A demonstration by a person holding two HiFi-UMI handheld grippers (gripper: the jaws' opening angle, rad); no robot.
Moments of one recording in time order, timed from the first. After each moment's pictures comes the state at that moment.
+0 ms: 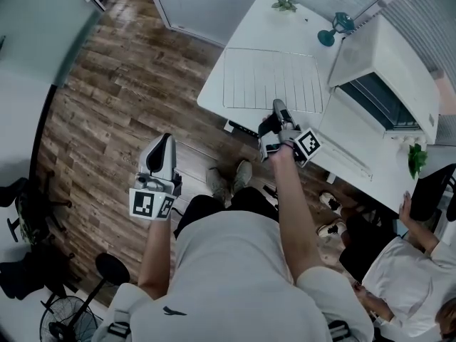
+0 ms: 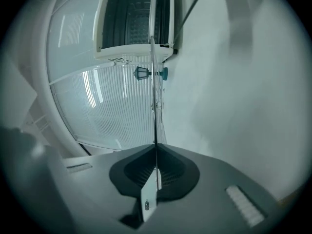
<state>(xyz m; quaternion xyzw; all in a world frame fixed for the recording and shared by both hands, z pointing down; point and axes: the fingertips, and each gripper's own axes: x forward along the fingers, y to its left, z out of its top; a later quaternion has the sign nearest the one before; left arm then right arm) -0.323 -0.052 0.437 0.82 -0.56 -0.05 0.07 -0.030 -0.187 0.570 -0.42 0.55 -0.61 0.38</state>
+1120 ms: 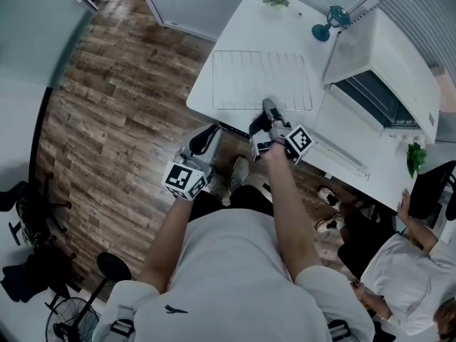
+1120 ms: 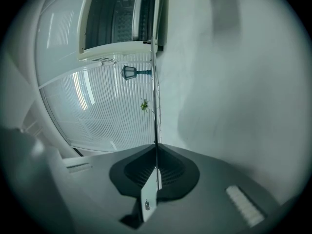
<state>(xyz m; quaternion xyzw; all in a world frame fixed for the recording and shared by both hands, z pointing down) -0.181 -0.096 0.523 0.89 -0.43 -0.01 0.17 -0.032 -0.191 0.599 -0.43 0.52 -0.65 0.36</state>
